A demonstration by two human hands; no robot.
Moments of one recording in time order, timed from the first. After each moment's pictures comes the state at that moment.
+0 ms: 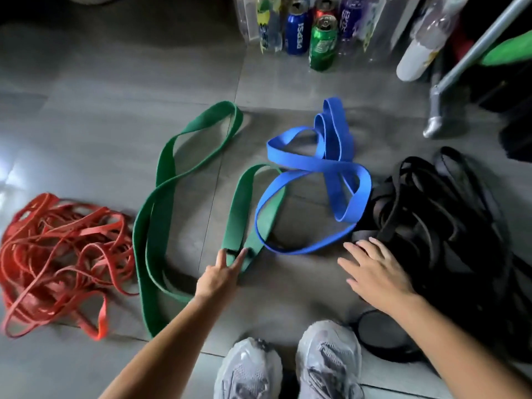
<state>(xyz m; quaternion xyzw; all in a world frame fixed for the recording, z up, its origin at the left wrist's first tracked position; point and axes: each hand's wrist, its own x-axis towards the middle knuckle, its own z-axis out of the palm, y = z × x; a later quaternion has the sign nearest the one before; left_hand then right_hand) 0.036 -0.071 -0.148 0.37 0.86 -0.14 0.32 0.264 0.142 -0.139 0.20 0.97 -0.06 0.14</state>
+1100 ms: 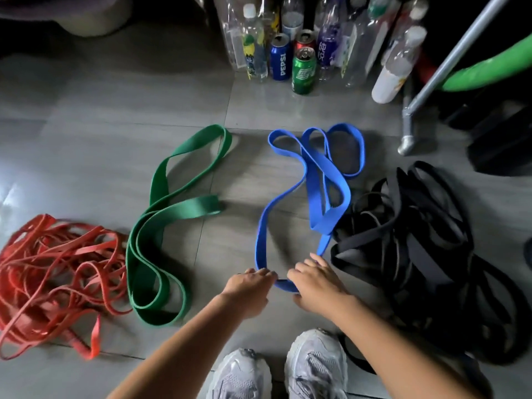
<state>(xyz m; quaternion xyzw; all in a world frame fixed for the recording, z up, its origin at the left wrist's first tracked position) 0.072 -0.009 -0.111 0.55 0.75 -0.12 0.35 0.204 0.102 -0.125 0.17 0.96 -0.14 0.20</state>
